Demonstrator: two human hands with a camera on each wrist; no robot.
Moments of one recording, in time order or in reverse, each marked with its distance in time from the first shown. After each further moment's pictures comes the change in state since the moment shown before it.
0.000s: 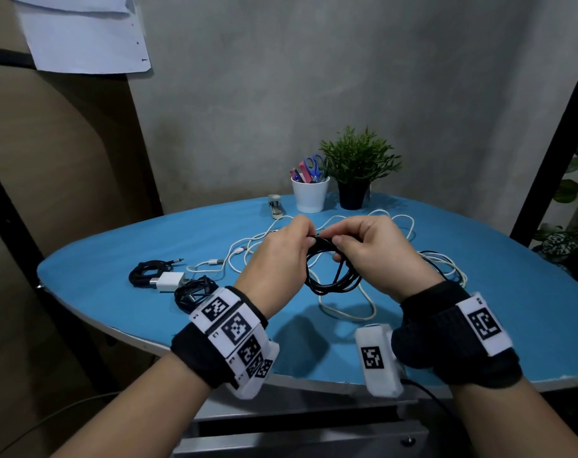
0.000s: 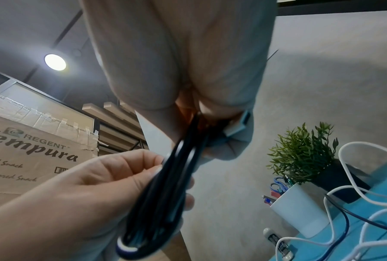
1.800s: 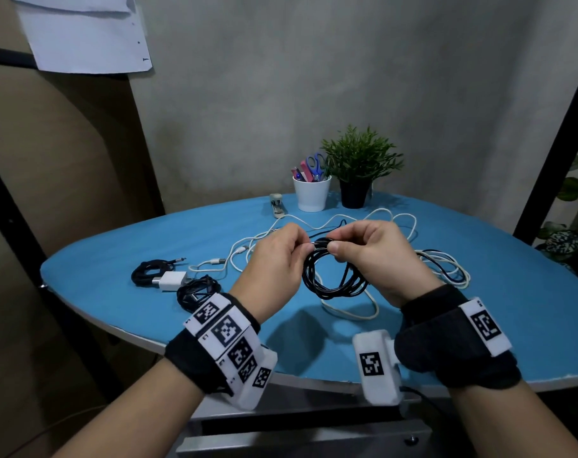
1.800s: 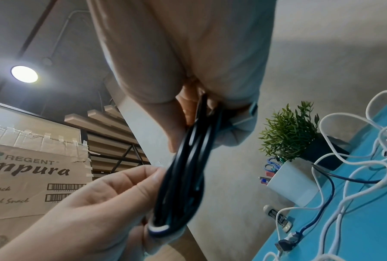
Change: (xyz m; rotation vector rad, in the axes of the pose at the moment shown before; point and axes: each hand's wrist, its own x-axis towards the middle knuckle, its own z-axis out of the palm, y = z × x) left_hand -0.009 -0.010 -0.001 -0.084 0.051 -0.036; right_hand -0.001 0.006 0.007 0.240 0.050 0.061
